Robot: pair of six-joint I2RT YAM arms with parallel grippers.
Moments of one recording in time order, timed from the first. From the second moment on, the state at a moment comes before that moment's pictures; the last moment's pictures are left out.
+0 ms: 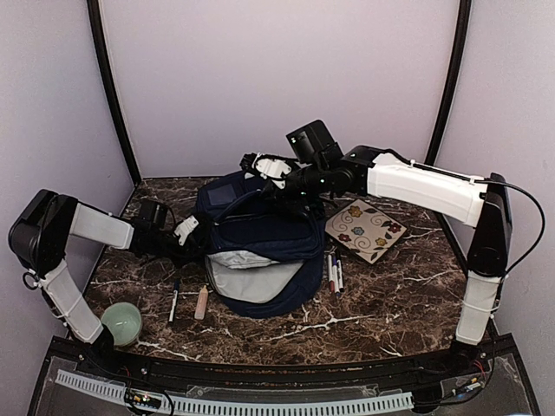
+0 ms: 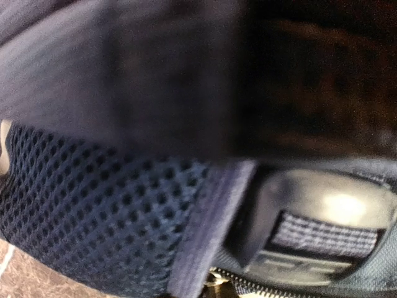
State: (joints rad) left arm -0.26 1.69 0.74 0.06 0.44 0.45; right arm 0.89 1.89 1.76 -0.49 -0.09 -0.46
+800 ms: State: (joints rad) left arm -0.26 1.36 0.75 -0.34 0.39 0.30; right arm 0.87 1.98 1.75 -0.62 -0.40 -0.56
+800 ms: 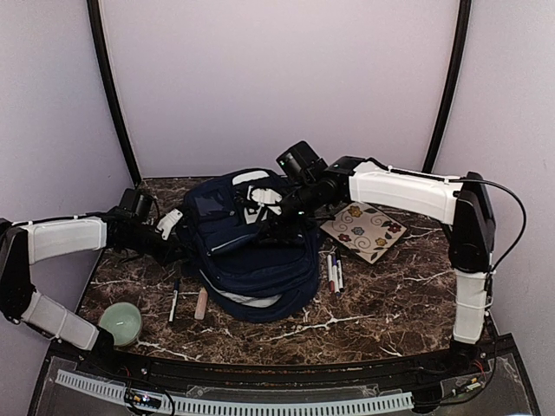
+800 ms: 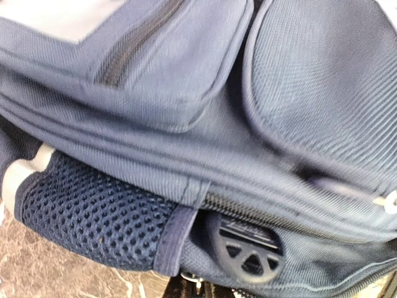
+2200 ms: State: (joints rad) left arm -0.36 1.69 0.99 -0.32 0.27 0.10; right arm 0.79 2.28 2.10 -0.44 -0.54 -0.05
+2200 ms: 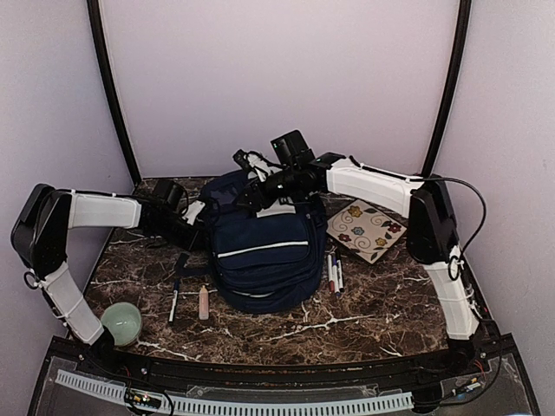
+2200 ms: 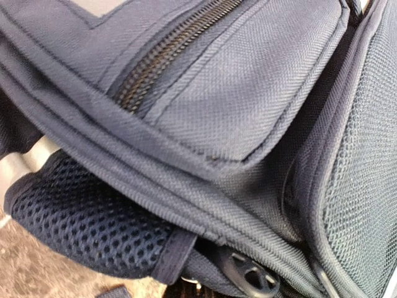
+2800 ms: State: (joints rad) left arm -0.40 1.61 0.87 -0.23 0.21 0.01; right arm 0.82 2.64 2.31 -0.10 -0.57 0.31
